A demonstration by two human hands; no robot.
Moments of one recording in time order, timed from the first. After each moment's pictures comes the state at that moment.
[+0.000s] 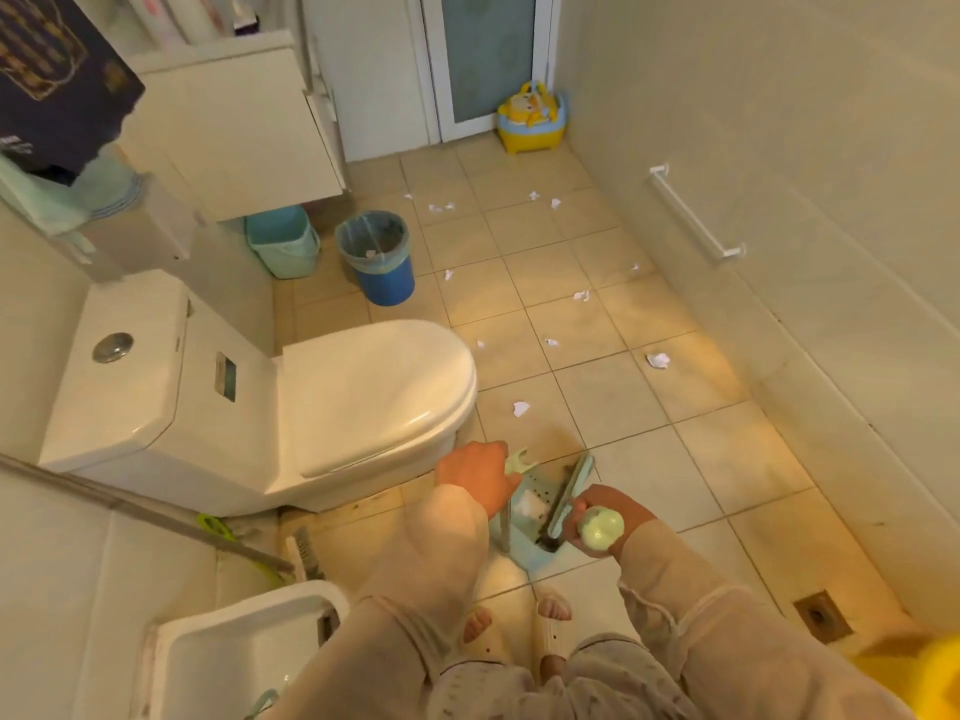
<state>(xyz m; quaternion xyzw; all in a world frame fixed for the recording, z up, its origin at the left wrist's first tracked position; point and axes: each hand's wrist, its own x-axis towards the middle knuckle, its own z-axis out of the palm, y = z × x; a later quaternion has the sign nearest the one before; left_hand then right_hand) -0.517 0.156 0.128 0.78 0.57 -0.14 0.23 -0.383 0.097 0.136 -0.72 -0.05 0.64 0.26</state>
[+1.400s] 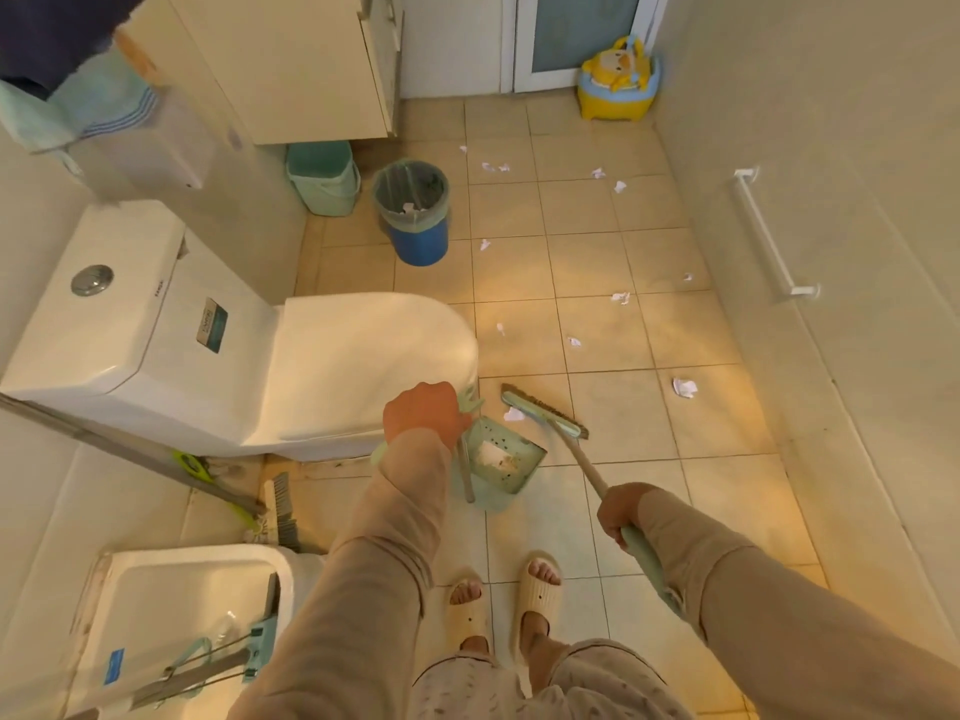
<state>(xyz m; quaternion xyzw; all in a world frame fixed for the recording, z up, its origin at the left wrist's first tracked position) -0.477 0.265 0.134 0.64 0.73 -0.16 0.18 -0.265 0.210 0.089 -0.70 -0.40 0.53 -0.27</state>
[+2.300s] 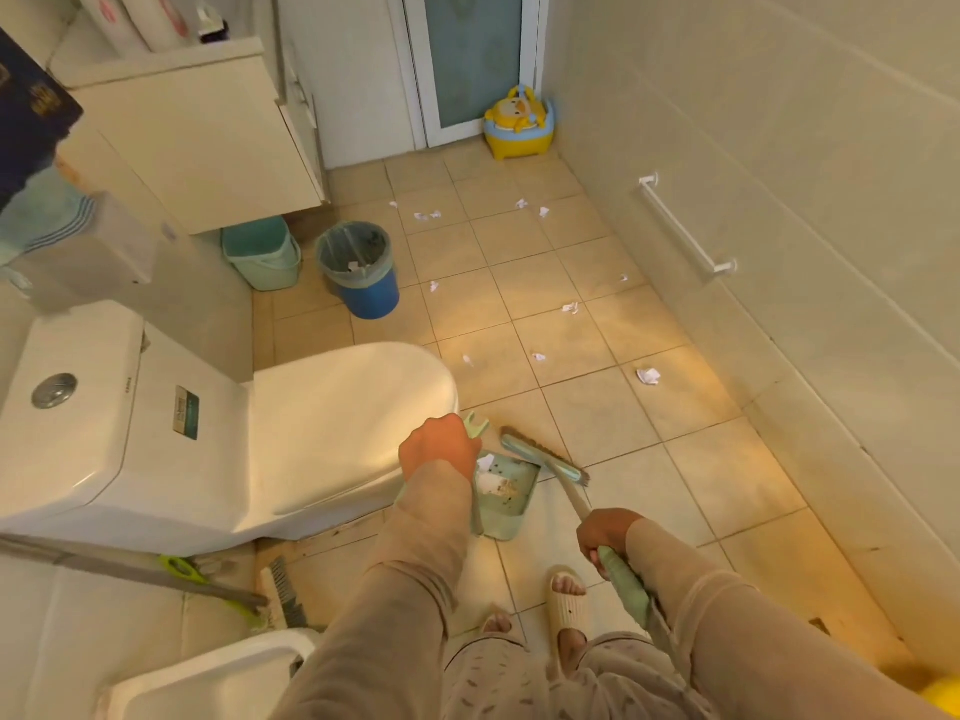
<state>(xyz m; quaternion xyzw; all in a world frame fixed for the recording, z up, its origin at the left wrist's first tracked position) -0.483 0.243 0.132 0.68 0.71 -0.12 0.18 -0.319 0.153 0.097 -0.74 -0.33 0.57 -0.12</state>
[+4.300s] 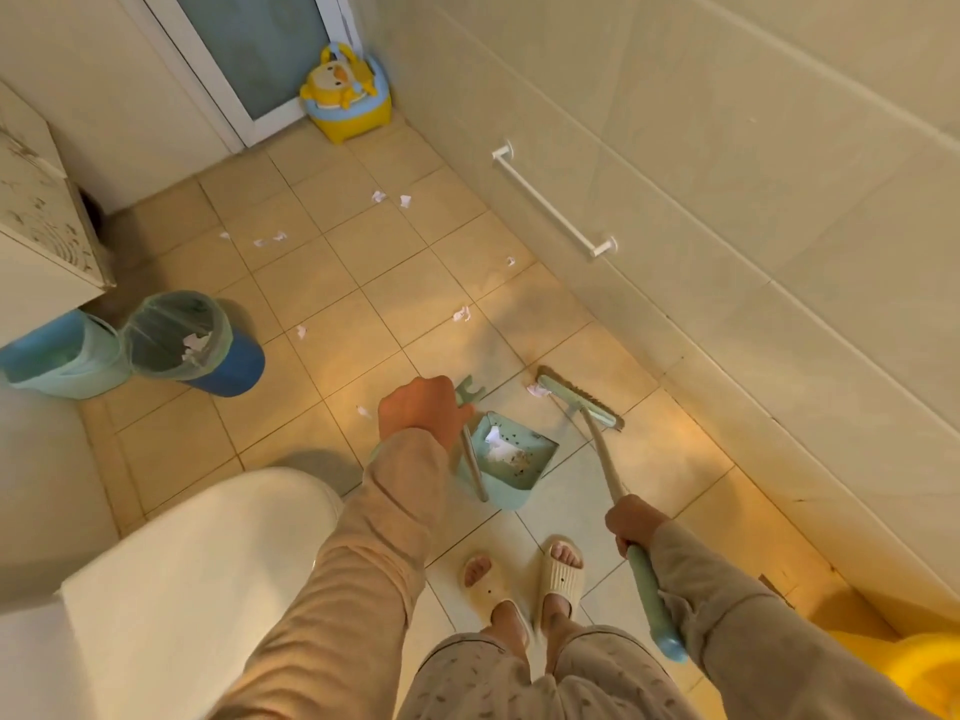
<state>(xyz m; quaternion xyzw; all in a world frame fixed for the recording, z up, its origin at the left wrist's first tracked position) -0.207 0.477 0.120 0.83 0.52 -0.18 0.11 -0.060 0.295 0.048 -0.82 -0.09 0.56 0.01</state>
